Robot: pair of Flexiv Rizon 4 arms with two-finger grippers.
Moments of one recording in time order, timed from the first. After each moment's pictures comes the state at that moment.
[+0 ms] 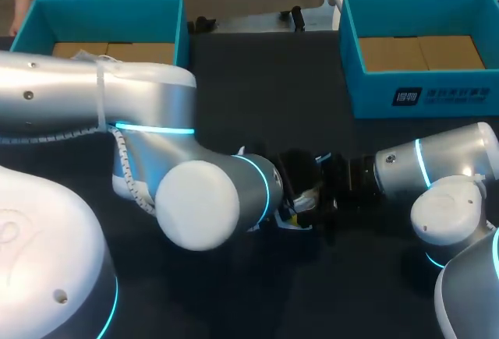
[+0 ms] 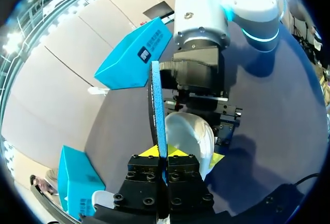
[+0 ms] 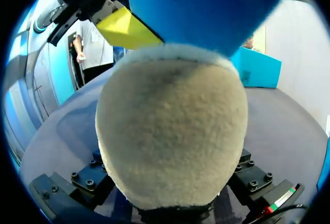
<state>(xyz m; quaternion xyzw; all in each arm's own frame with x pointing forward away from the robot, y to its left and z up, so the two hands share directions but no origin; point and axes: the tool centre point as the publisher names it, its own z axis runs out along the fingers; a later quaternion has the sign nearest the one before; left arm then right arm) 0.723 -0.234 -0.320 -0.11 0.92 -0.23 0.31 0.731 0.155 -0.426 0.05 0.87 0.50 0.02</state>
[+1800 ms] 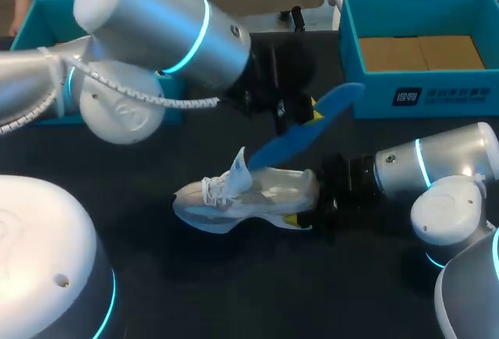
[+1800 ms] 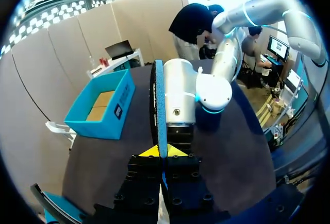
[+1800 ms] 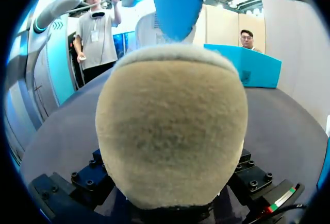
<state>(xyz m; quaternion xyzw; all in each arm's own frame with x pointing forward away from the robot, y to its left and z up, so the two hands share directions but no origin) 0.725 -0.275 -0.167 0.01 0.92 -0.38 0.08 0.731 0.155 -0.426 0.05 0.87 0.50 0.02</state>
